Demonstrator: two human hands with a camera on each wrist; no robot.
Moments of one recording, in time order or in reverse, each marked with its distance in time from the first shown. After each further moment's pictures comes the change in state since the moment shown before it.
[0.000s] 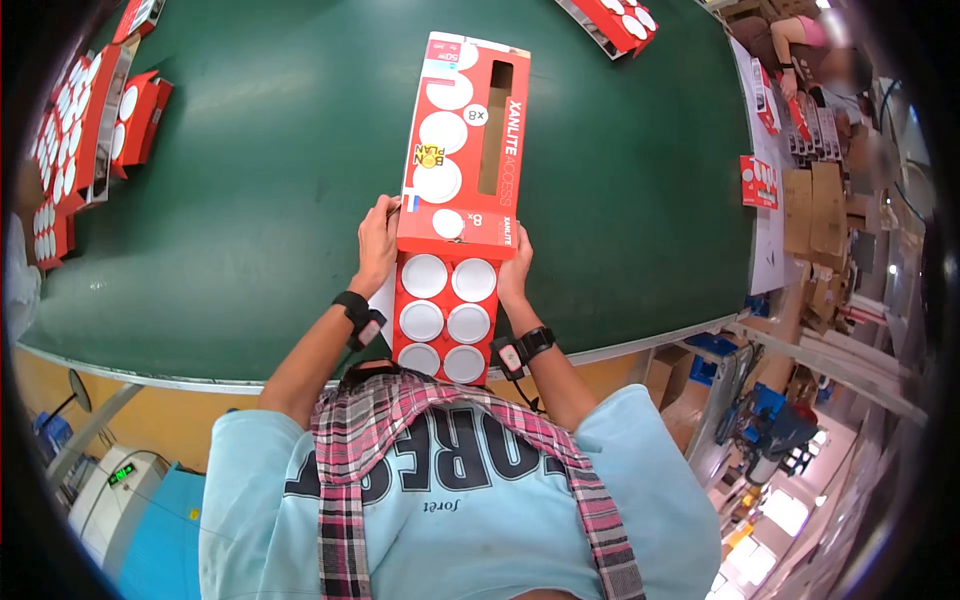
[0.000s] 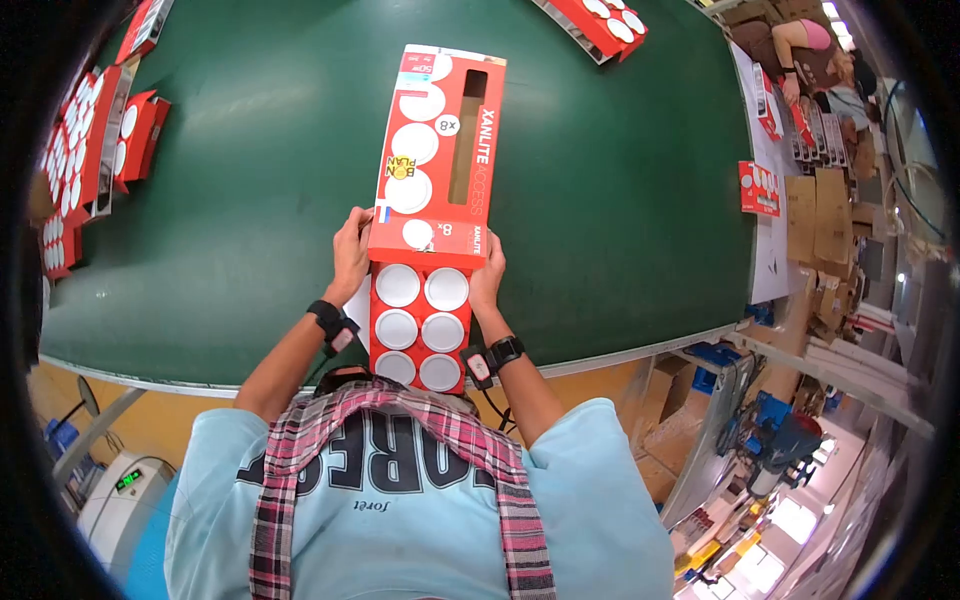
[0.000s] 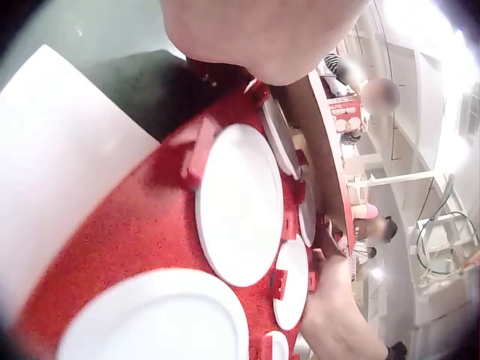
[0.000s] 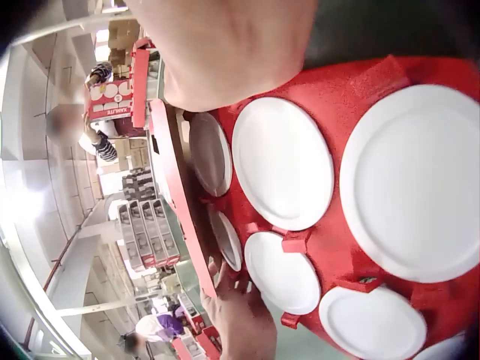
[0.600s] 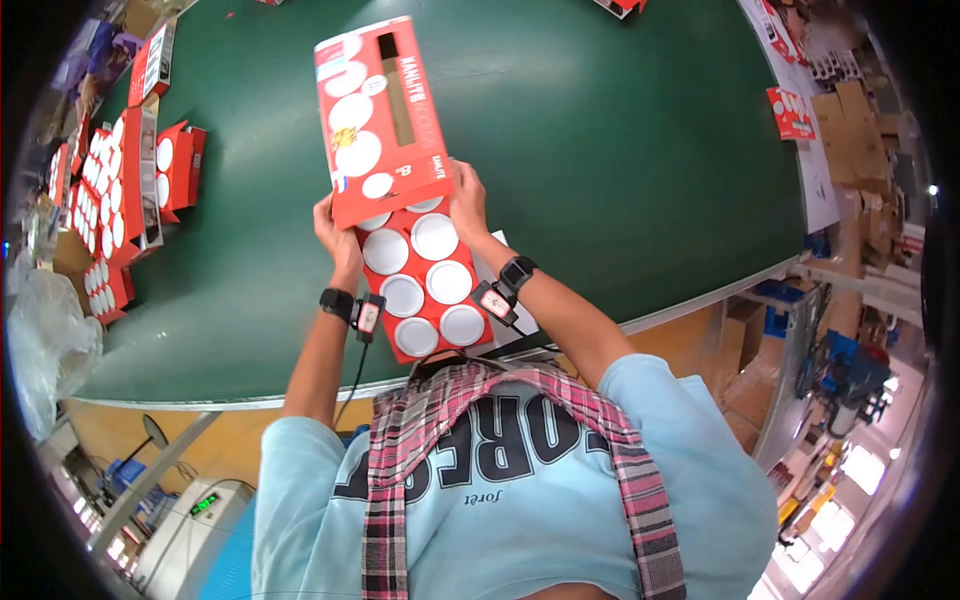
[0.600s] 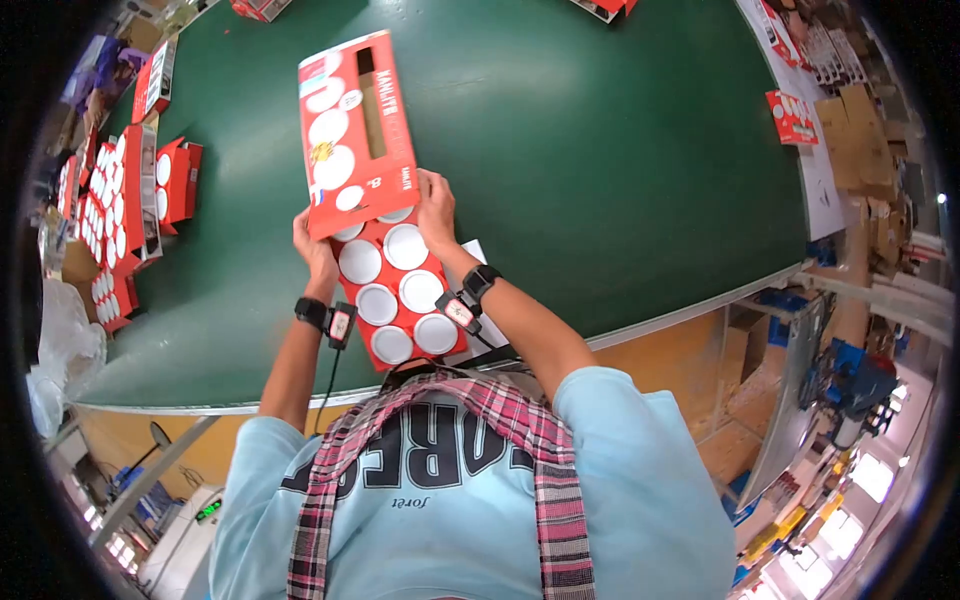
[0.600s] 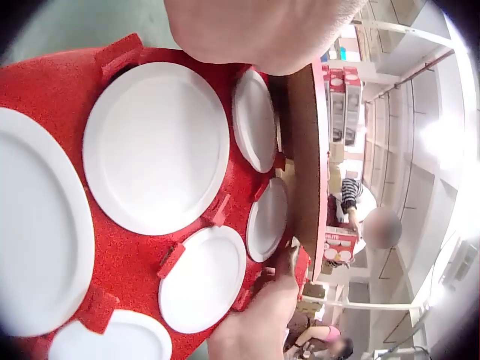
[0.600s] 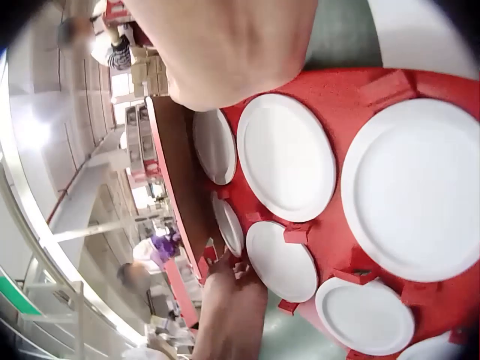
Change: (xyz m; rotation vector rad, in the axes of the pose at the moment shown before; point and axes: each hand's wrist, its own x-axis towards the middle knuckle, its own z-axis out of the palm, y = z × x) left_hand 0.032 -0.033 -0.106 -0.366 0.387 -0.106; right_hand -0.005 -0.031 0.153 -0.146 -0.102 -0.163
